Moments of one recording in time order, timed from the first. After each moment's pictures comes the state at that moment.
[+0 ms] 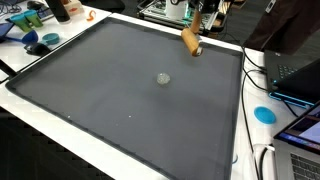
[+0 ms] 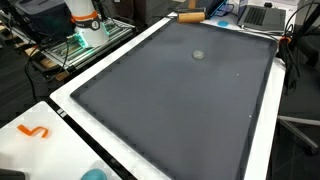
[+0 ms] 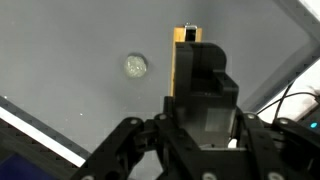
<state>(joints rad) 0.23 -0.05 0.25 -2.06 -0.09 2.06 -0.19</state>
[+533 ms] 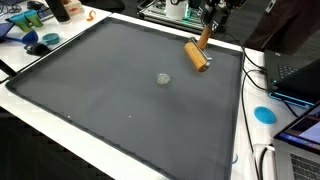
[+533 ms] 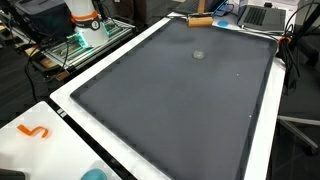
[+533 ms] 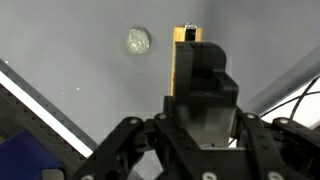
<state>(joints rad) 0.30 0.10 0.29 -1.96 -0.28 2.09 -0.07</state>
